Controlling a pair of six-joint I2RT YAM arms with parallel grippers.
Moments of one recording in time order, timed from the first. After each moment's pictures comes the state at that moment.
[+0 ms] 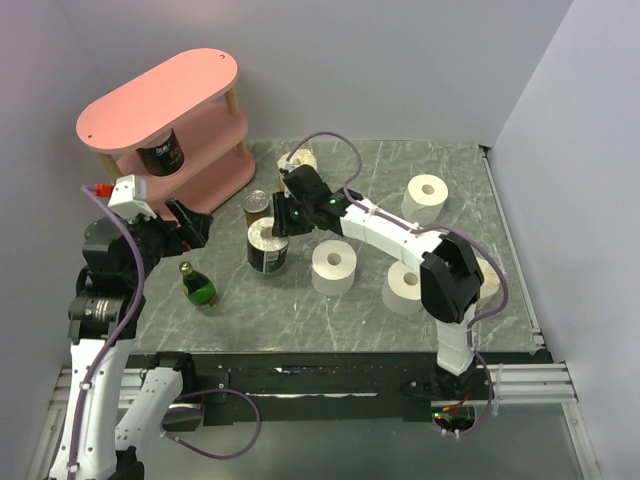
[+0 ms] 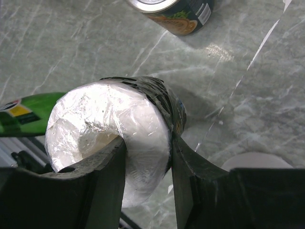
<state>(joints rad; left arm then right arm) -0.05 0.67 1.03 -0.59 0.17 -0.41 0.80 1.92 1.66 -0.50 -0.06 0.52</state>
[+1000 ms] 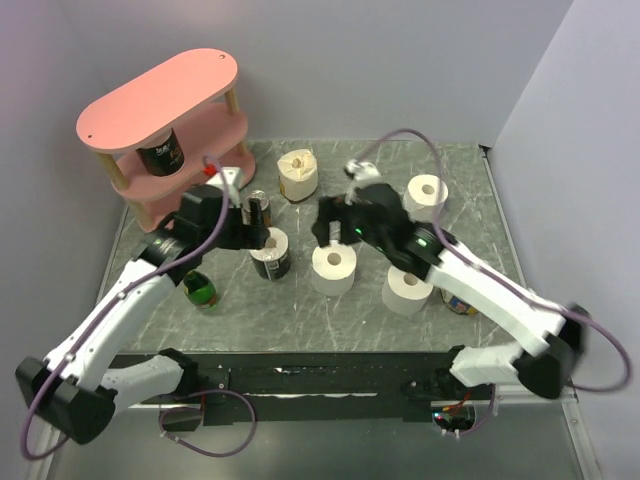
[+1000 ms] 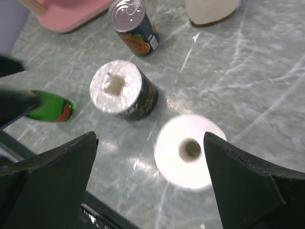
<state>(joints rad) -0.46 1.05 1.09 -0.62 -0.01 -0.35 0.81 1.37 1.30 -0.45 0.18 0.40</state>
